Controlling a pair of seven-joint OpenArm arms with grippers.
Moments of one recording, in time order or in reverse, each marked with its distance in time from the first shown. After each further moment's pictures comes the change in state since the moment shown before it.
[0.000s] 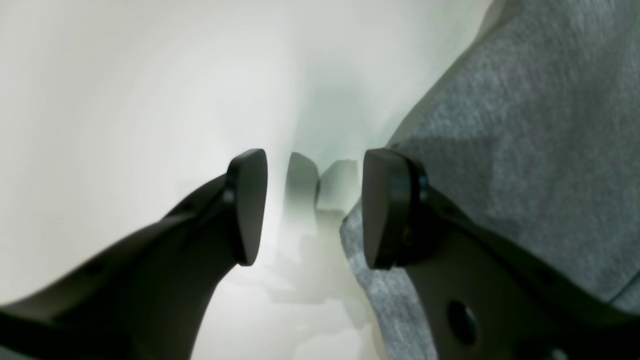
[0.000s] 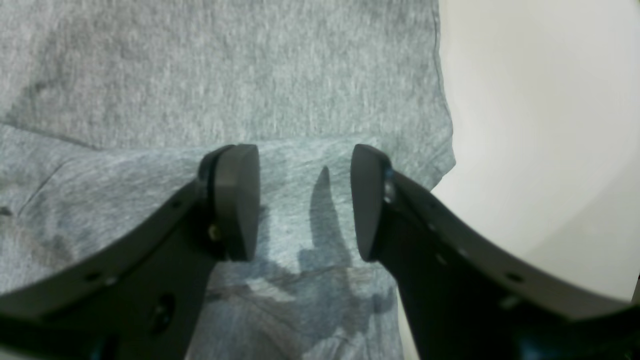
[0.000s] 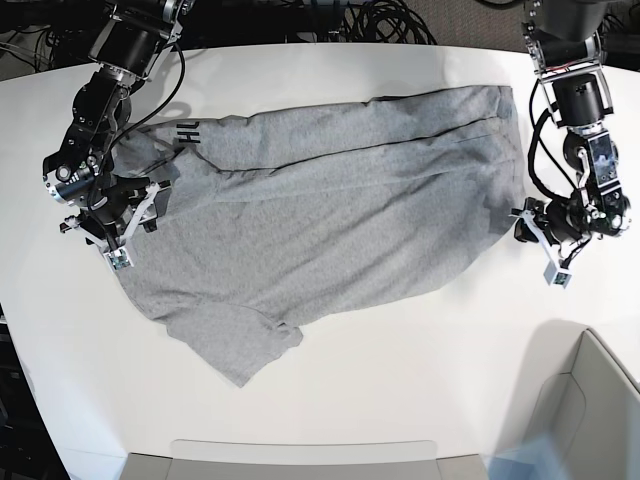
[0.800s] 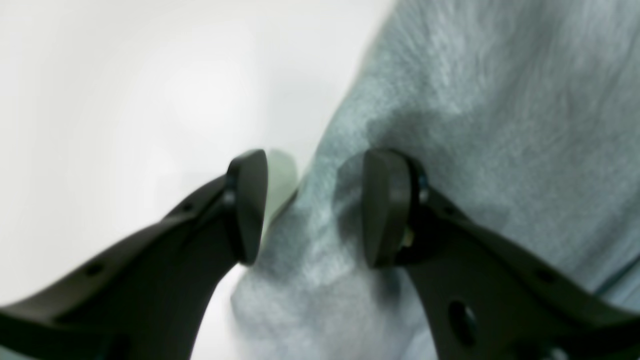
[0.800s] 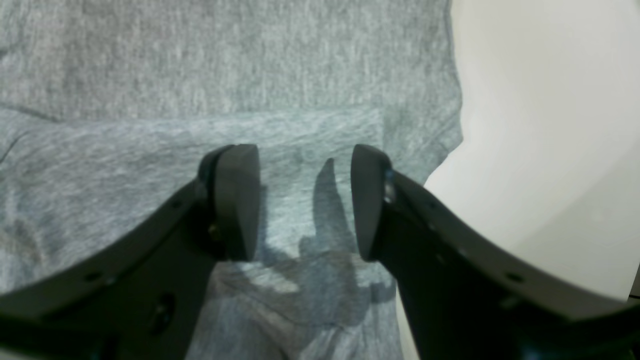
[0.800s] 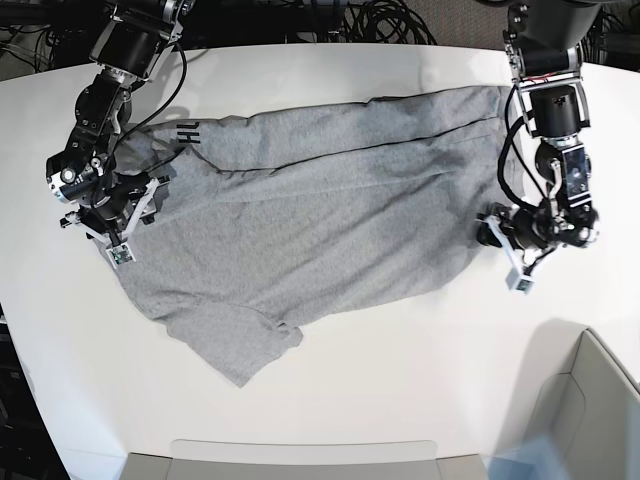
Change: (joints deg) left arm -4.0 5.4 6.6 -6.7 -1.3 0.0 -4.0; right arm 0.2 0.0 0.0 -2.3 -3.9 0.0 0.2
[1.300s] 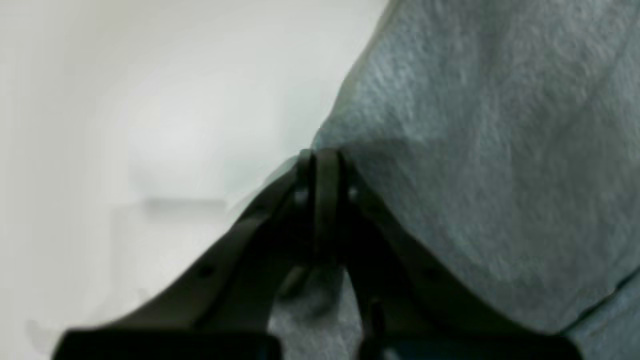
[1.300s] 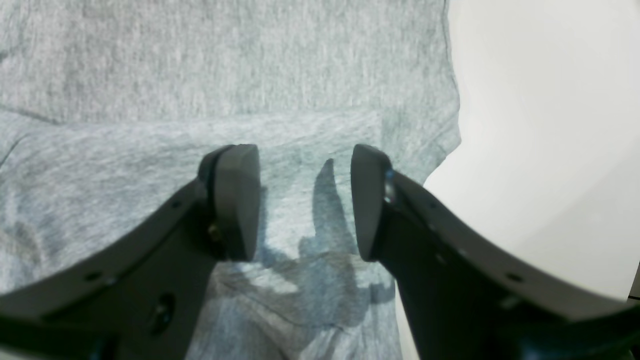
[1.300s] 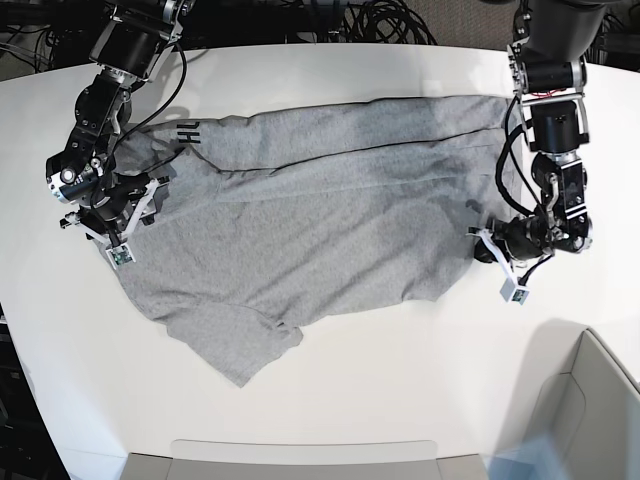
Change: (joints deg) left arm -3.6 -1.3 1.5 -7.8 -1.3 -0.5 -3.6; right arm 0.0 0.0 0.0 0.0 0.0 0.0 0.2
